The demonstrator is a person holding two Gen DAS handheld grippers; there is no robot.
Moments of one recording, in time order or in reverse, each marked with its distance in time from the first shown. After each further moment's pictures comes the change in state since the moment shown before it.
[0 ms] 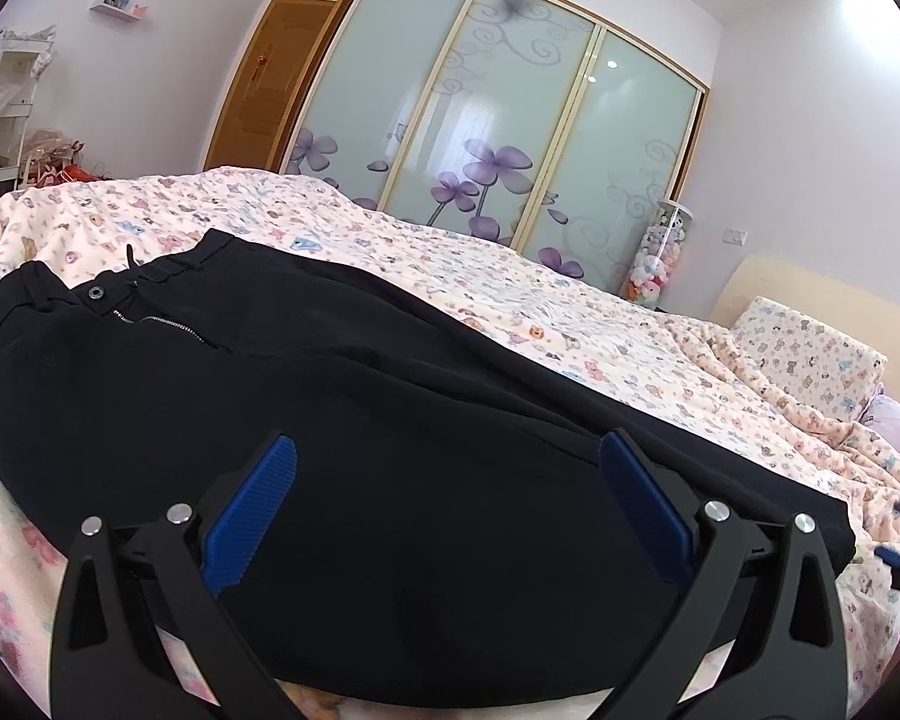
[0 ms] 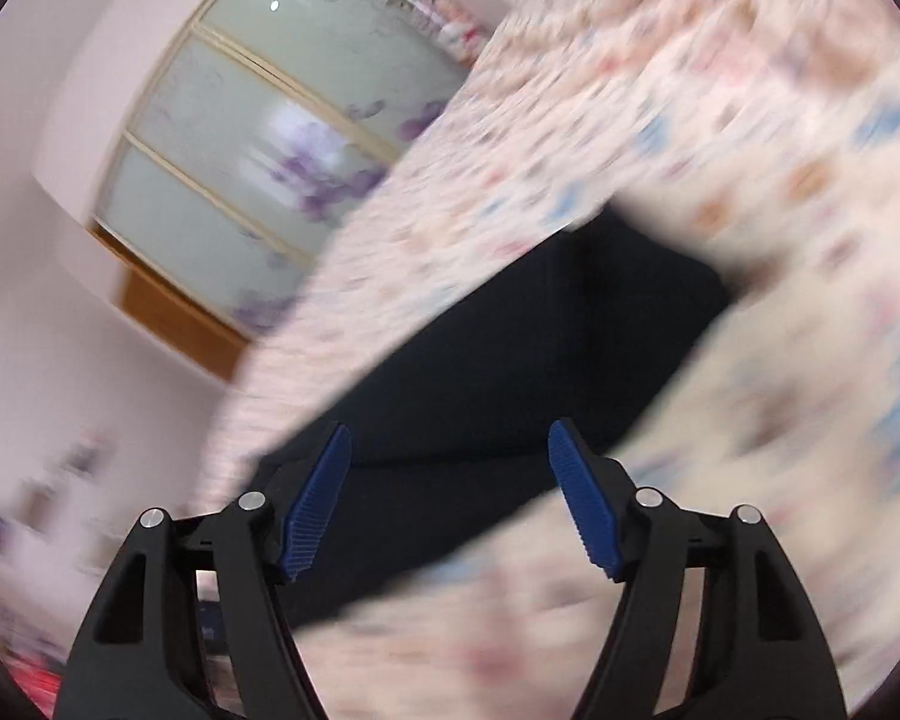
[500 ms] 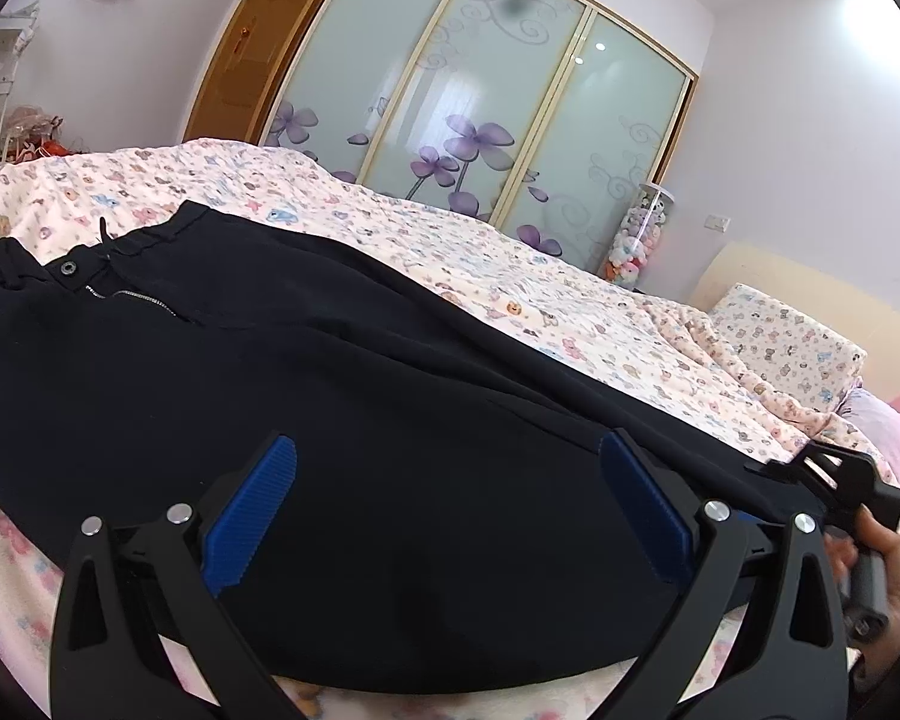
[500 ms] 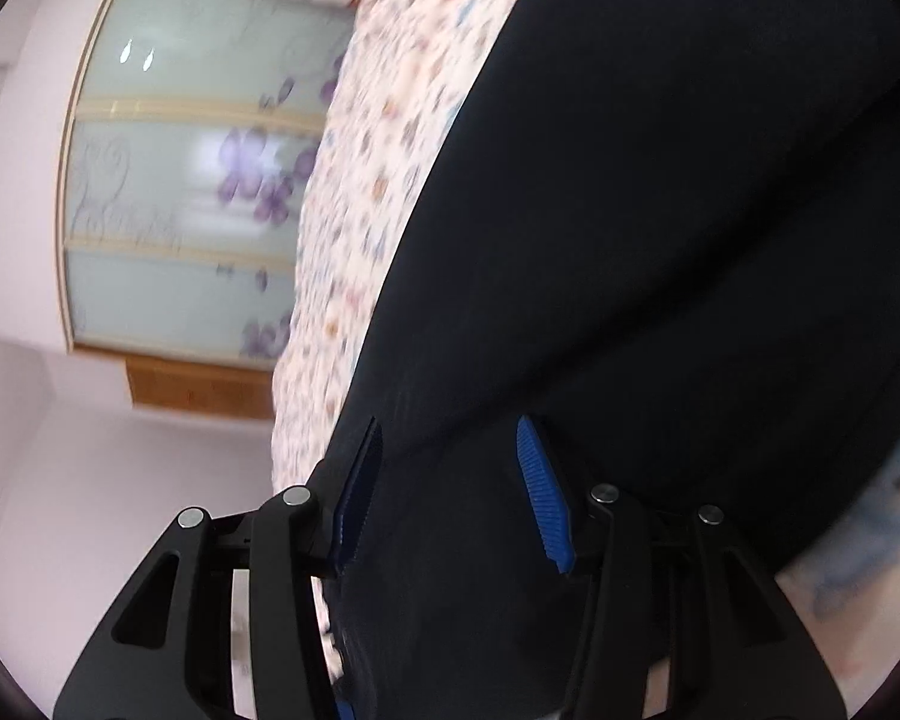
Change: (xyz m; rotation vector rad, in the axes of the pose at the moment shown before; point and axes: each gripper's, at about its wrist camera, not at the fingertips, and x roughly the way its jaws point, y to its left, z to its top) left arm 0.008 0.003 -0.002 -0.017 0.068 -0.071; right arm 0.172 0.031 -0.056 0.395 0.066 -0.028
